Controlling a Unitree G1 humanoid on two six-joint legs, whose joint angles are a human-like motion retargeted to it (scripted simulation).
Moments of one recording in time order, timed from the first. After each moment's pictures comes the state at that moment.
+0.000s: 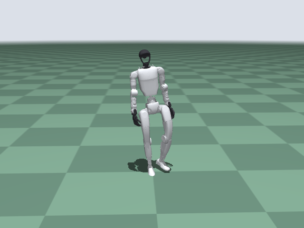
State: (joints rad) left arm 0.17 0.03 0.57 1.47 0.02 -0.17 0.01; right arm -0.07 -0.16 0.01 1.56 -0.39 -0.08 0.14; waist -0.09 -0.02 0.02; left_leg -0.06 0.00 0.43 0.50 -0.12 0.03; right_leg 0.09 -0.06 -0.16 0.05 0.07 0.07
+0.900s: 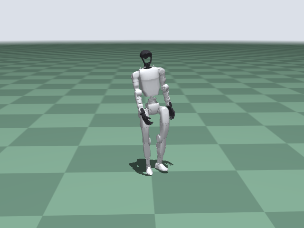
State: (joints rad) left arm 0.19 0.09 0.58 1.48 0.11 -0.11 -0.06; right arm -0.18 -0.05 -0.07 1.35 -0.17 -0.11 0.24; waist -0.08 0.03 -0.10; left_leg 0.03 -0.09 0.22 0.05 -0.17 0.03; right_leg 0.07 -0.02 -0.32 0.04 0.01 0.06
